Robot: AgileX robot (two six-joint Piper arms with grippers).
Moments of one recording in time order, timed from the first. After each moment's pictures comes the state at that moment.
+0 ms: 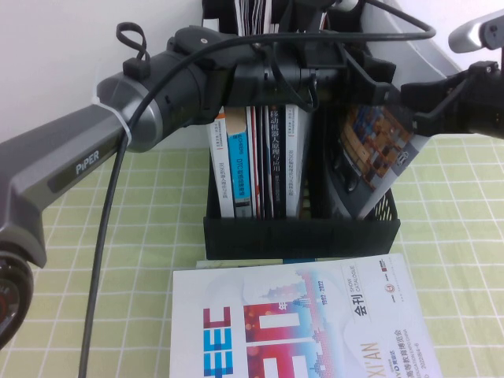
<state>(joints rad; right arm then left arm) 0.16 1.60 -1.06 1.73 0.42 -1.85 -0.51 2.02 -1.77 -1.33 0.58 1.18</state>
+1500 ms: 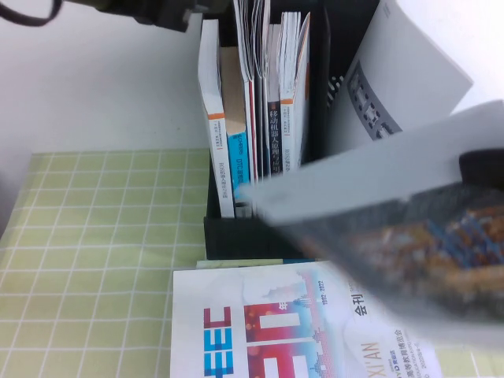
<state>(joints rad) 0.17 0.98 -1.06 1.06 1.09 -1.33 -0.26 1.46 -1.76 -0.70 1.09 0.71</state>
